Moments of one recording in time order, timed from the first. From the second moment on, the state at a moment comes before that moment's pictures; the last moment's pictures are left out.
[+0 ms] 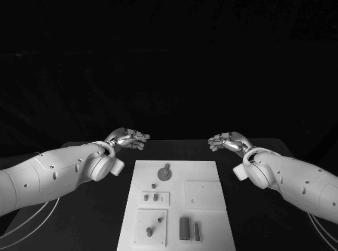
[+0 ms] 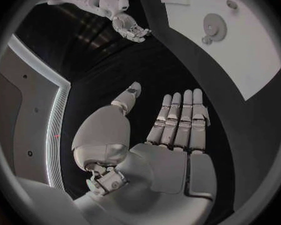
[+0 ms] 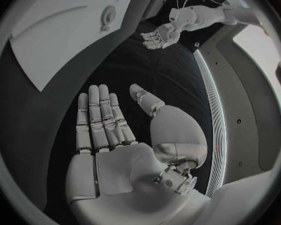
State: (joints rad) left arm 1.27 -0.75 -0.17 1.14 -0.34 -0.26 0.23; left_hand 0.86 -0.05 0.41 -0.24 0.06 0.73 0.15 0.22 0.46 0.86 0.14 0.07 0.23 0.72 0.17 0.31 0.57 0.06 0.78 0.07 0.06 0.87; right arm 1.15 -0.51 -0.03 0.87 -0.54 -0.20 0.30; right_hand 0.89 -0.02 0.60 -0.29 0.12 0.80 0.19 0.20 0.54 0.94 0.15 0.36 0.28 0.78 0.14 0.59 0.50 0.15 0.51 0.19 0.39 1.11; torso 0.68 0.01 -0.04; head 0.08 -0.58
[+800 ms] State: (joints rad) left arm 1.26 -0.69 -0.15 1.05 -0.23 -0.23 0.28; left_hand 0.33 -0.01 0.16 -0.10 0.02 0.27 0.05 0.09 0.19 0.32 0.05 0.03 0.06 0.26 0.07 0.10 0.21 0.02 0.28 0.03 0.03 0.32; right arm 1.15 -0.51 -0.02 0.85 -0.40 -0.14 0.34; right_hand 0.34 0.00 0.22 -0.11 0.05 0.29 0.07 0.08 0.20 0.35 0.07 0.09 0.07 0.27 0.07 0.17 0.17 0.05 0.17 0.08 0.13 0.66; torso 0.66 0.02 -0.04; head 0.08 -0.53
